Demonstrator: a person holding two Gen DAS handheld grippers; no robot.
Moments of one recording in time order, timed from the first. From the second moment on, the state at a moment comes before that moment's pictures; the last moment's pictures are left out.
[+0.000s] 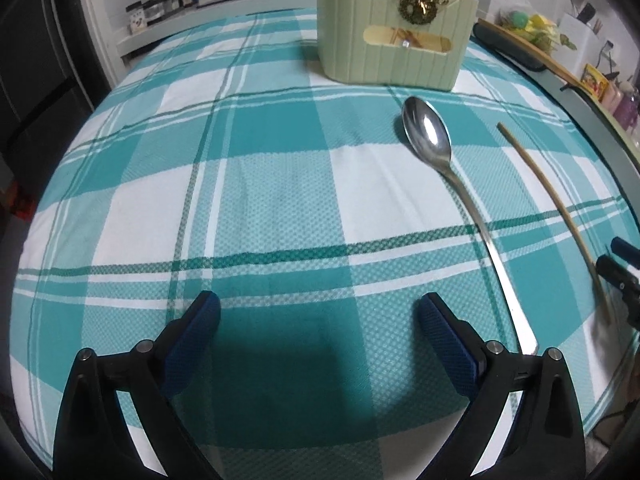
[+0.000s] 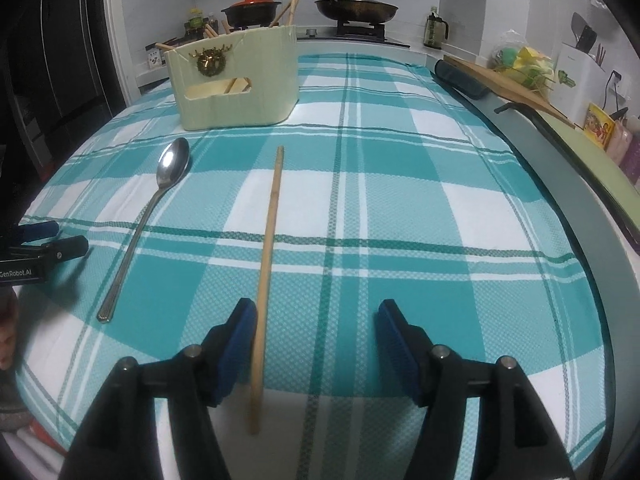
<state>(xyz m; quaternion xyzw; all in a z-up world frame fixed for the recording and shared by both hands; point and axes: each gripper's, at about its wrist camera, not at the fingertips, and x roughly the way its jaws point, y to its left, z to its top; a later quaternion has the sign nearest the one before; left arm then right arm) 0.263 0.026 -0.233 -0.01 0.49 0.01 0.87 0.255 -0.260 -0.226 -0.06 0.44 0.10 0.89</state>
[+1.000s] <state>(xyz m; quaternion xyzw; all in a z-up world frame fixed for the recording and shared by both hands) 0.296 -0.037 -0.207 -0.02 0.43 -0.07 0.90 0.241 -0.261 -0.198 -0.03 0.38 0.10 0.92</state>
